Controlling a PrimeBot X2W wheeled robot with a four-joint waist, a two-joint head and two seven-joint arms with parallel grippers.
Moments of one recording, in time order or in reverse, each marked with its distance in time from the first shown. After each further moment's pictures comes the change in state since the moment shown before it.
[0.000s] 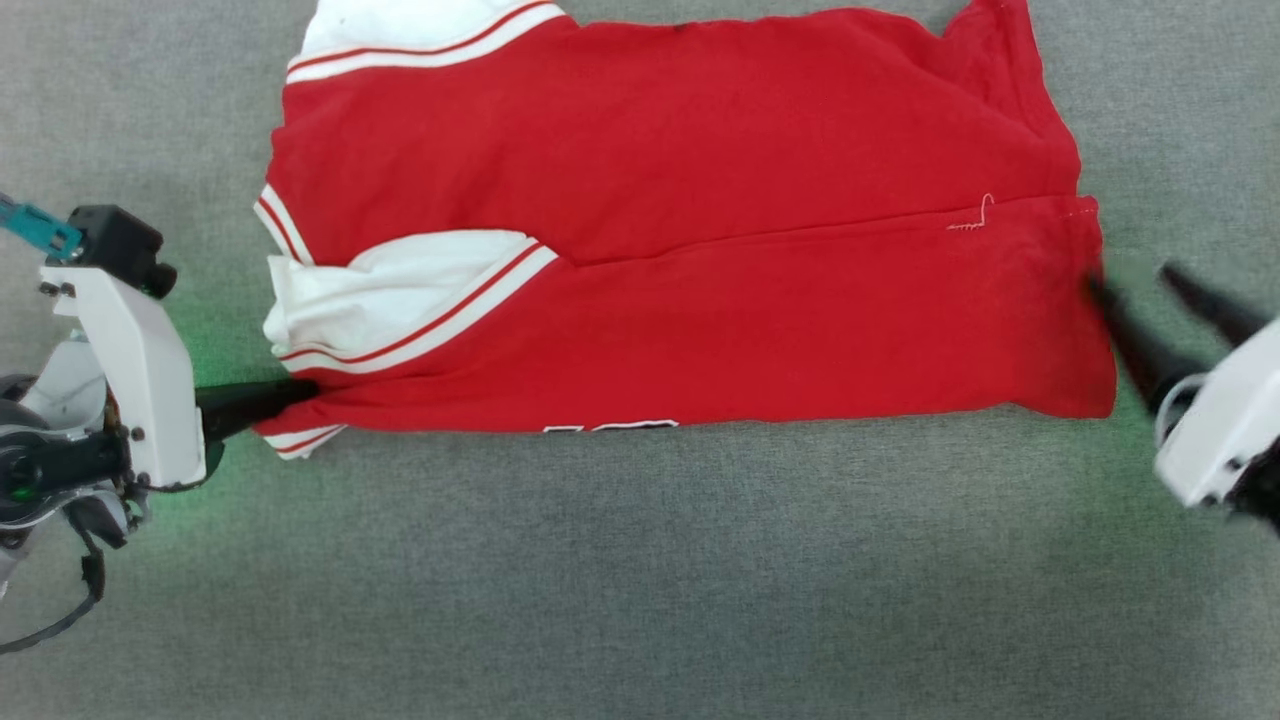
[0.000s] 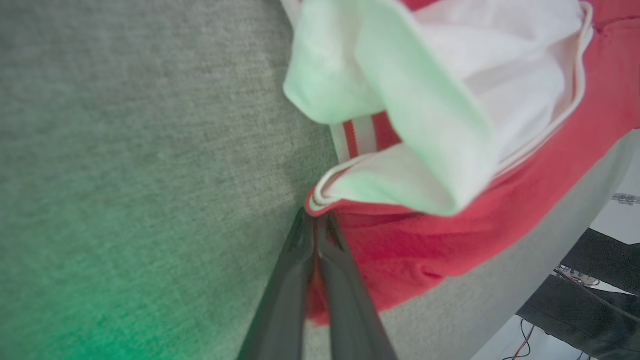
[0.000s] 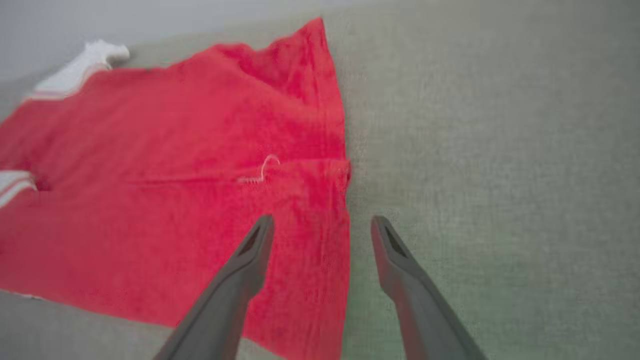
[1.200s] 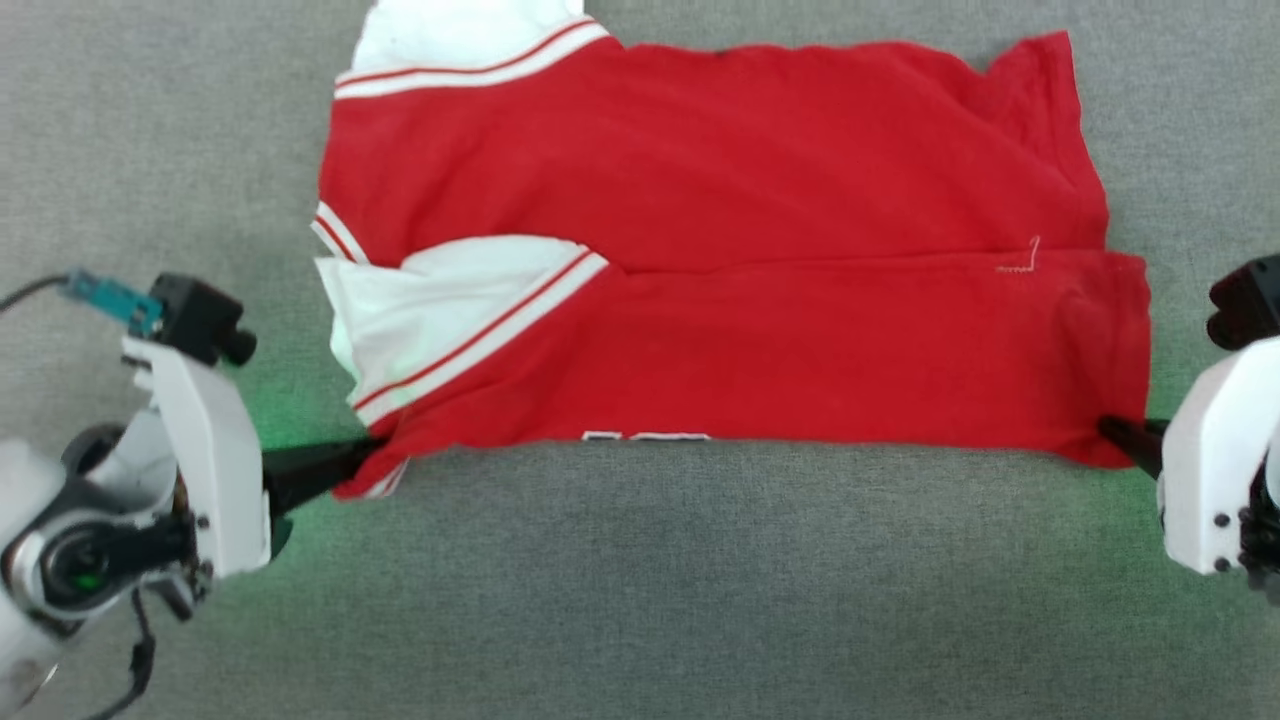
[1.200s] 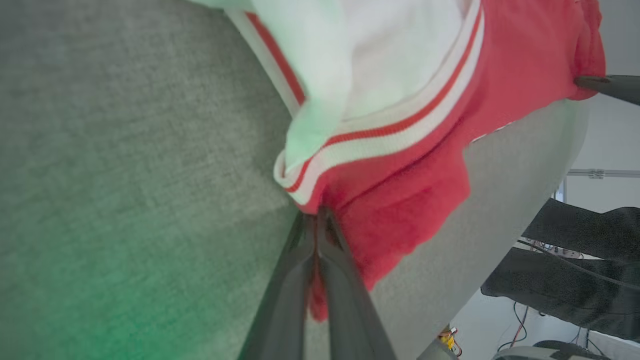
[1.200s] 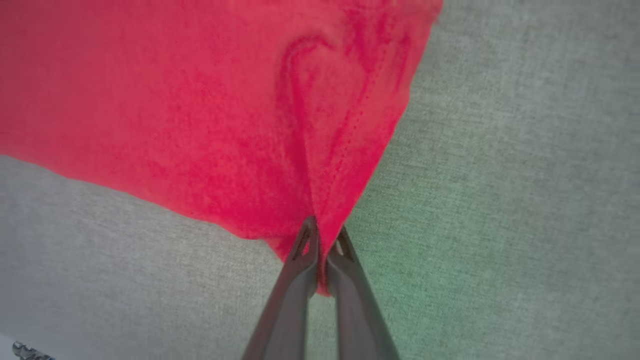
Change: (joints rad) left arm 0.092 0.044 -0.011 -0.212 0.005 0.000 -0.123; right arm 0.033 -0.139 0.098 0.012 0.018 0.000 0.413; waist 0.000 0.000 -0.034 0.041
